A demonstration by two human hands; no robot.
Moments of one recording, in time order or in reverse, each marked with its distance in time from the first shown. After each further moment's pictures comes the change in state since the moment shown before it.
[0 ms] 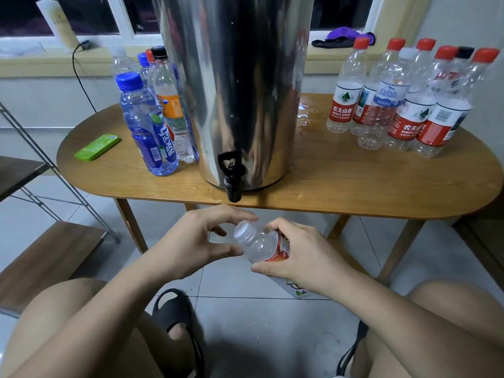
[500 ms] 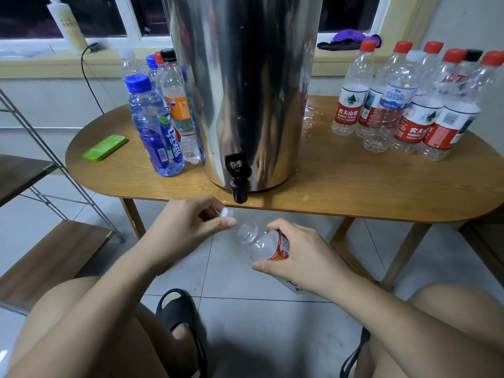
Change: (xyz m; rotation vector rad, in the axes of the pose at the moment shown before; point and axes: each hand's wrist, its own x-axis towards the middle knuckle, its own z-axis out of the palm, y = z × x) left_hand 0.004 -0.030 -0.018 0.193 0.193 -0.166; right_hand 0.006 -0.001 0.011 -0.013 0.013 0.052
